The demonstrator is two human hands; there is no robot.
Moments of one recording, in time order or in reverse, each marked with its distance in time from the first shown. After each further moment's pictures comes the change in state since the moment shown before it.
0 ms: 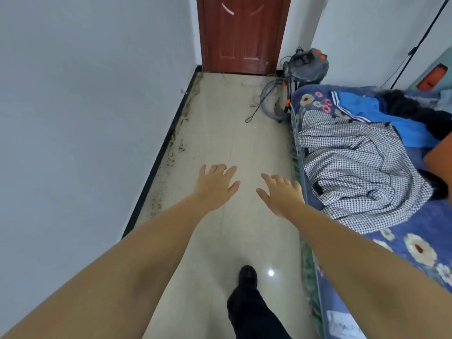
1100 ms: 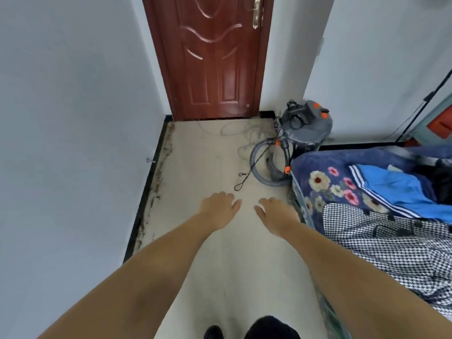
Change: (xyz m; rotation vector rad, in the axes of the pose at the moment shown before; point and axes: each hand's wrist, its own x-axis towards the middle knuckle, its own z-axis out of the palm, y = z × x) left_hand 0.680 -0.157 -0.088 -0.104 -0.219 0.045; right_hand 0.651 0.086 -0.175 0.118 -0.018 0.120
